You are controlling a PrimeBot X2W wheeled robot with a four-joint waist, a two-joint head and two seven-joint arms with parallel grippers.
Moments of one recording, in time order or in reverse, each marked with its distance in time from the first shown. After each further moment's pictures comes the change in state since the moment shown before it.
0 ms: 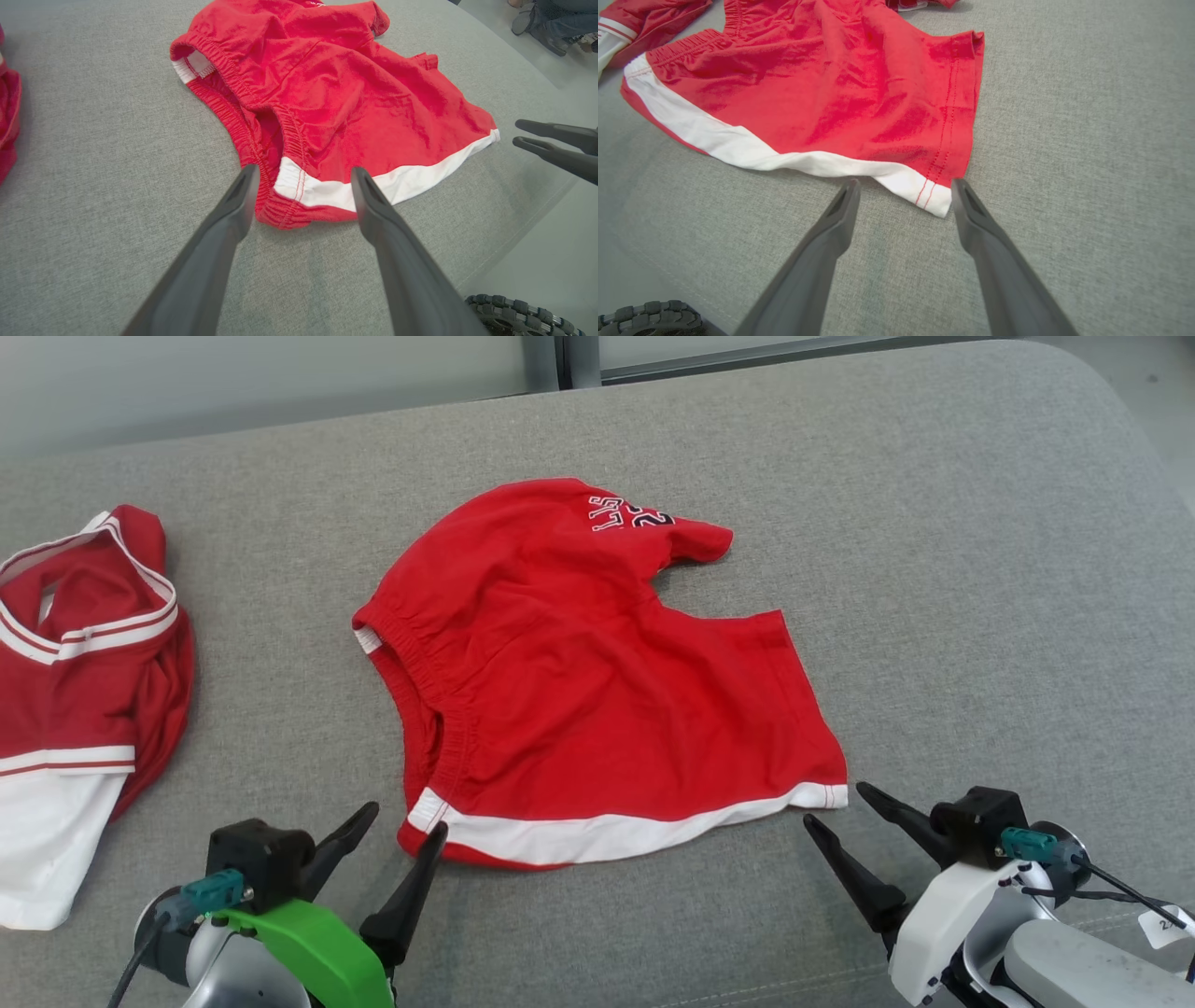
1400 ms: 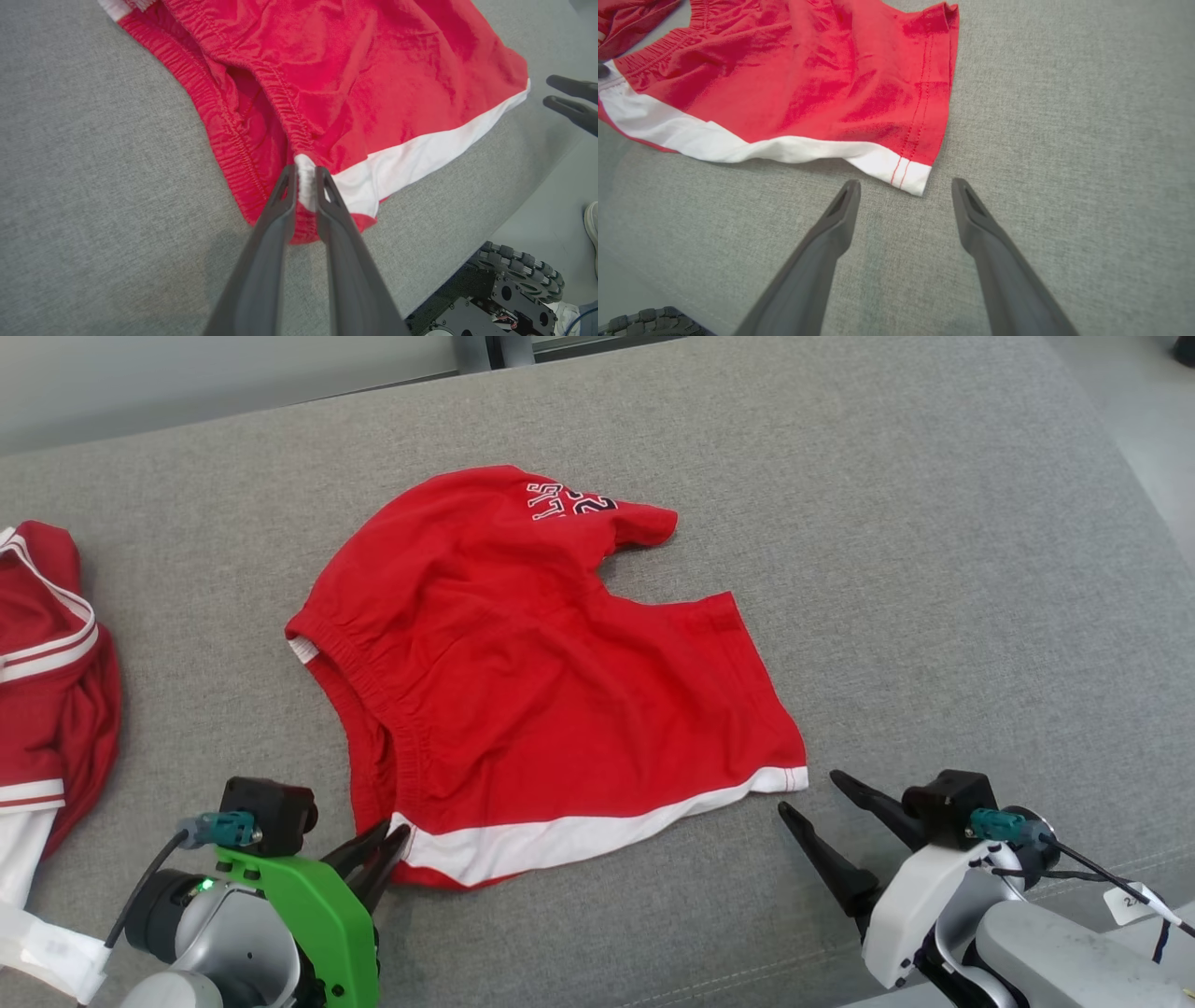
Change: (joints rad) left arm -0.093 0.026 -0.005 0.069 -0.066 0.003 0.235; right arm -0.046 0.051 0.006 0.061 -0.006 0.029 0.006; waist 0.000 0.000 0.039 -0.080
